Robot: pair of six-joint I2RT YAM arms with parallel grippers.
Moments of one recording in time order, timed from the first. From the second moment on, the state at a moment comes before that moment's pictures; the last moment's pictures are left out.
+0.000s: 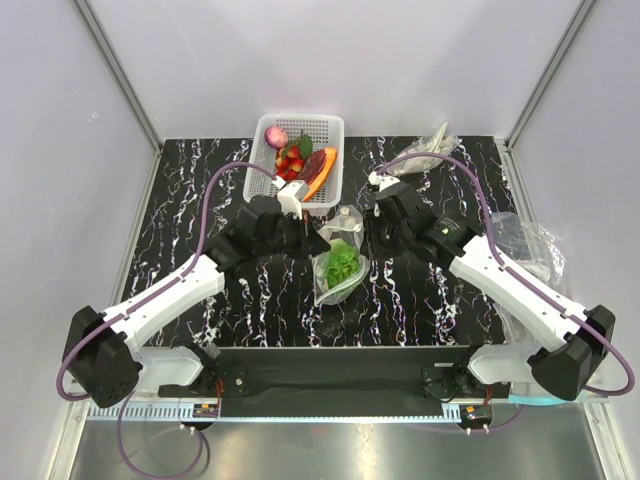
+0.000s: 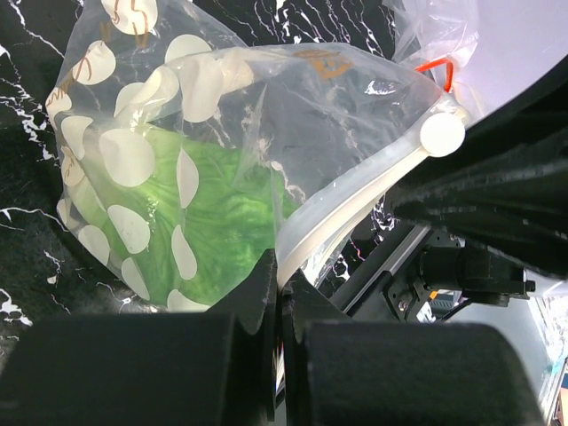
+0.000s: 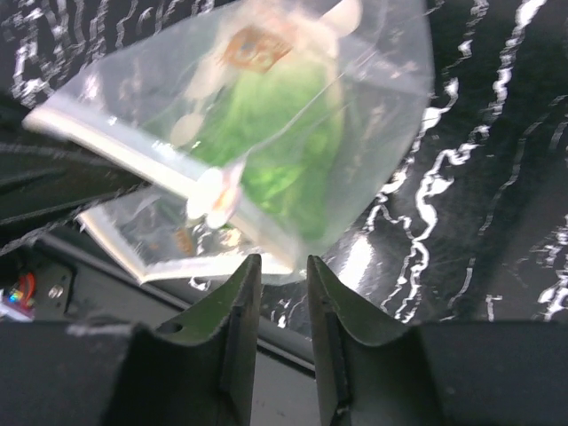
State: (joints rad) left arm -0.69 1.23 0.94 -0.19 0.29 -0.57; right arm 0.75 1.30 1.30 -0.81 0.08 0.46
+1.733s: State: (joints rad) left arm -0.64 1.34 1.07 -0.23 0.31 -0.54; right arm 0.81 1.48 1.46 -0.91 0.26 0.40
